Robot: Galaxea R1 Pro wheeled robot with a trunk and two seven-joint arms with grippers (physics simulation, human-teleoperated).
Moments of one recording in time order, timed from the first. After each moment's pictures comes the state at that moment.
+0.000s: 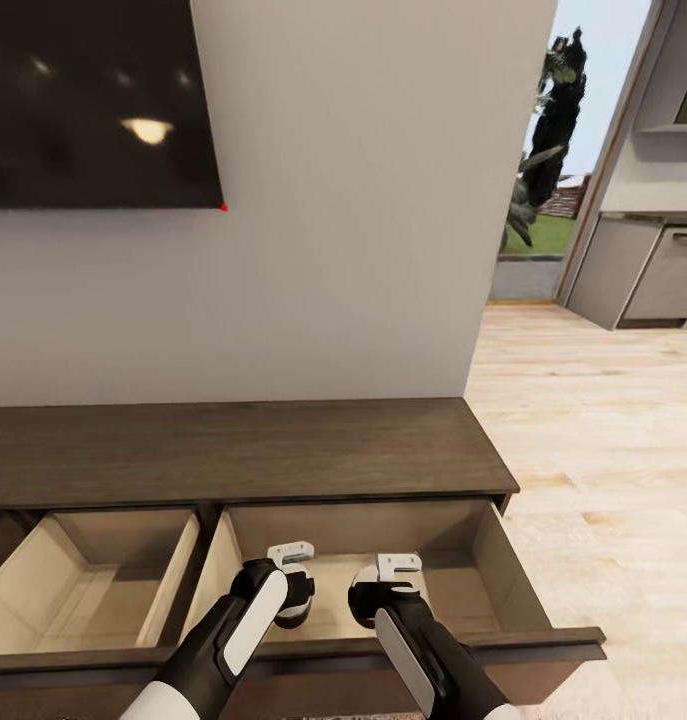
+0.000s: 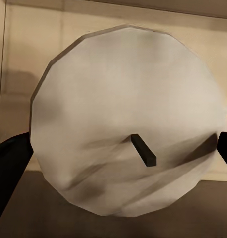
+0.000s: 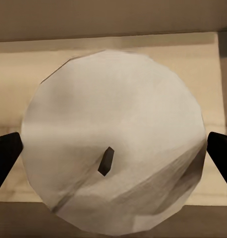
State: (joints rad) left arm -0.48 -0.12 -0.36 -0.95 0.66 0.72 0.61; right arm -0.45 0.17 0.42 -0.85 -0.42 0.50 -0.41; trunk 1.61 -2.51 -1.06
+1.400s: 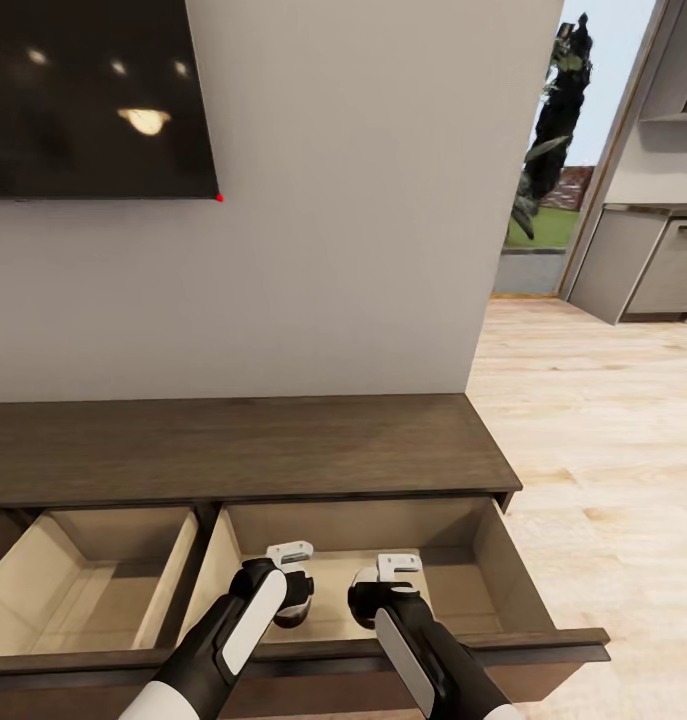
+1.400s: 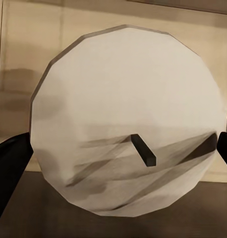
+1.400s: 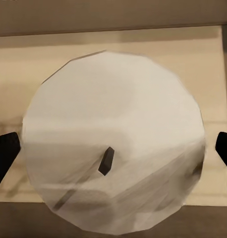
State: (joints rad) left arm -0.48 -0.12 -0.35 -0.95 0.67 0.72 0.61; right arm -0.45 0.17 0.42 -0.85 -0.42 0.50 -0.41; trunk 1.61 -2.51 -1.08
